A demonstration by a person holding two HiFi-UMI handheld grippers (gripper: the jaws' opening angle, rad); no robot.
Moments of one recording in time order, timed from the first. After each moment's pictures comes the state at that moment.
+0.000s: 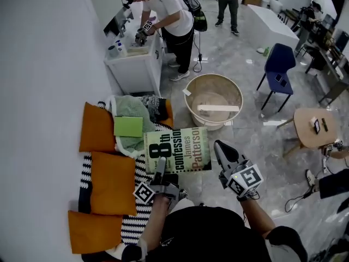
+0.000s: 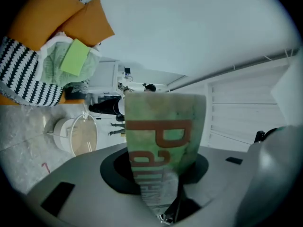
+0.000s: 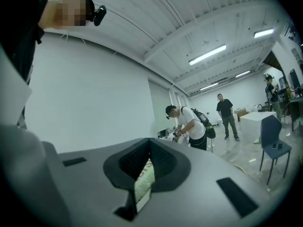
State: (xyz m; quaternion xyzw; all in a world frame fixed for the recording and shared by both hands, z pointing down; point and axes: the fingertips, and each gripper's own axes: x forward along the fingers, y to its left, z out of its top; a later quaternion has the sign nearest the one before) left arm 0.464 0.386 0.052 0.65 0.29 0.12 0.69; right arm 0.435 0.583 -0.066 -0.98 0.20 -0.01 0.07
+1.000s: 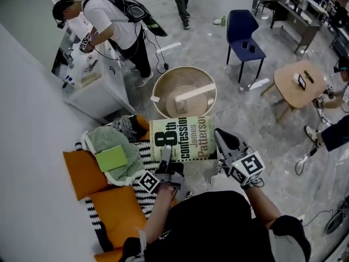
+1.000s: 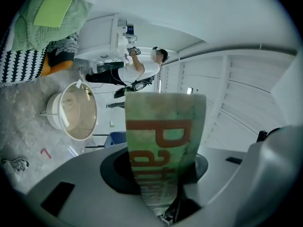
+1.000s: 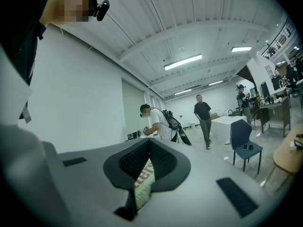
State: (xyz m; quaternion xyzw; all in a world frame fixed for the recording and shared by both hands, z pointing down) left arm 0.588 0.587 0.070 0.61 0.39 0.27 0.64; right arm 0.503 0.750 -0.032 -1.00 0.05 -0.01 0.09
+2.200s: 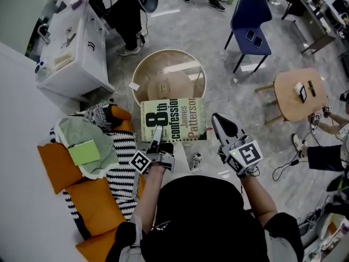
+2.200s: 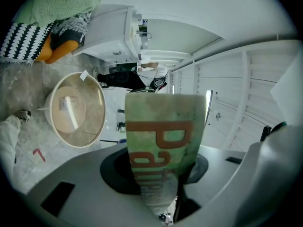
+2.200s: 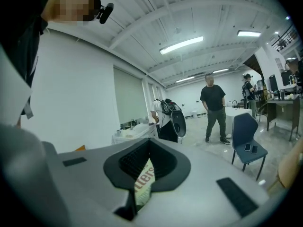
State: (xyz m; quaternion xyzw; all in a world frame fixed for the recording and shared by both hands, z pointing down) left arm 0.733 0.766 0.168 0.63 0.31 0.29 0.65; right arm 0.656 0.946 0.022 -0.99 0.08 -0.08 0.08
